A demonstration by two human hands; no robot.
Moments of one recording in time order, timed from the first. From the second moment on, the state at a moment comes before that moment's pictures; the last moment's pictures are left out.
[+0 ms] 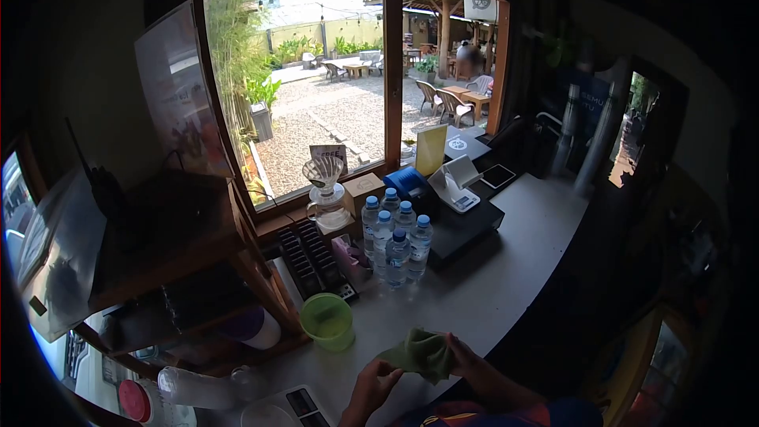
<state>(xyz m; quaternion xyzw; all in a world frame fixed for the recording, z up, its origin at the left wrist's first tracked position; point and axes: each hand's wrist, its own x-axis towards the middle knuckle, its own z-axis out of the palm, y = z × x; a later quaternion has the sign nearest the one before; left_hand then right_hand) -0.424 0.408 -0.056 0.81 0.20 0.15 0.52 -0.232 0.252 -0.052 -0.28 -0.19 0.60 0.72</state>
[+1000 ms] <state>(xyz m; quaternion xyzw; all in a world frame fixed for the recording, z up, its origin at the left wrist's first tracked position) -0.435 0.391 -0.004 0.89 0.10 0.16 0.41 -0.185 0.218 -0.009 -0.66 -0.69 0.15 0.26</state>
